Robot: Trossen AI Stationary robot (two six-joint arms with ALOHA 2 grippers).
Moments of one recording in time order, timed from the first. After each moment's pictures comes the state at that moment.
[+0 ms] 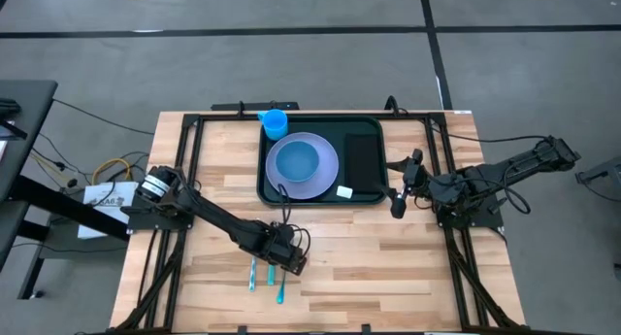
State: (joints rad) left arm -0.43 1.93 1.15 -0.46 -0.01 -1.50; right arm 0.35 0.75 0.57 -0.23 0.73 0.15
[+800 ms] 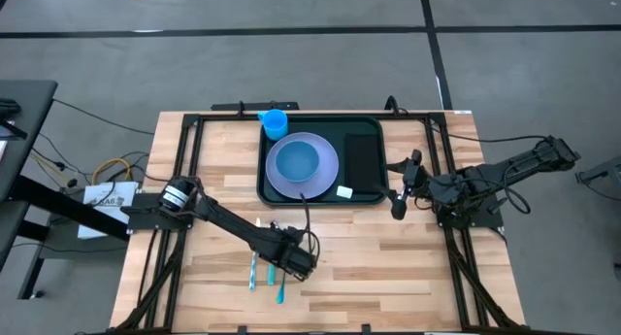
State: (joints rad) left arm -0.43 2.10 1.43 -0.81 0.01 -1.41; right arm 0.35 0.75 0.57 -0.23 0.70 0.15
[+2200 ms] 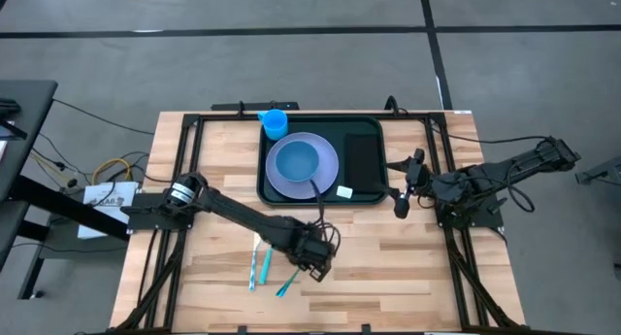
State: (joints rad) left arm -0.34 2.10 1.73 -0.93 0.06 -1.24; right arm 0.35 0.71 0.57 -0.27 0.70 0.15
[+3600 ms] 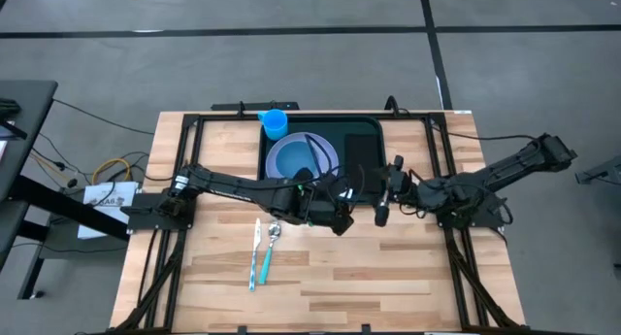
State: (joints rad) left arm -0.23 2.10 2.20 -1.12 -0.58 -0.79; right arm 0.34 0.97 0.57 0.20 0.67 0.08
